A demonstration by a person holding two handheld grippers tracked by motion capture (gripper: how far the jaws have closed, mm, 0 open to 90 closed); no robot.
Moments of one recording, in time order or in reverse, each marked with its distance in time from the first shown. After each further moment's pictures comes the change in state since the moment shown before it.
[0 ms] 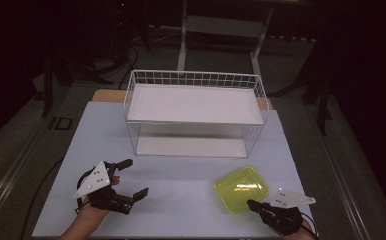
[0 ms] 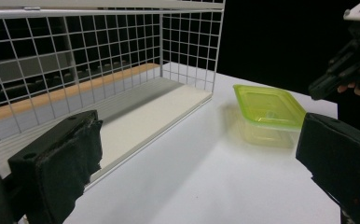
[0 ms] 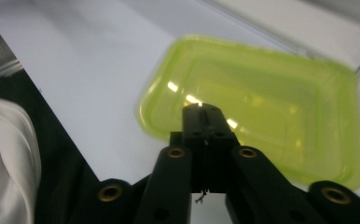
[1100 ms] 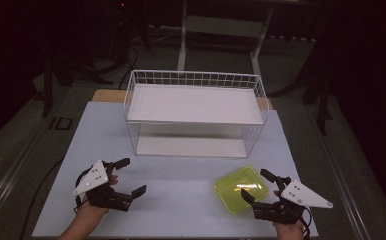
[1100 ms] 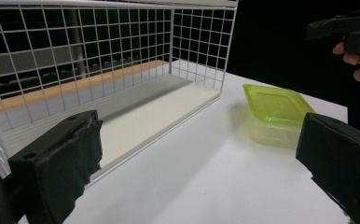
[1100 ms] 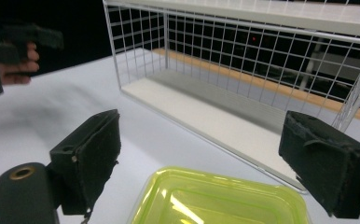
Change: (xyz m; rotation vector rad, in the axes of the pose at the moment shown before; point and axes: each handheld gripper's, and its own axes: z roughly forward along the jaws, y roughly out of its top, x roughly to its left) left arm 0.006 -0.003 -0.002 0.002 0.031 -0.030; right arm 0.005 0.035 -0.011 -0.433 -0.118 0.002
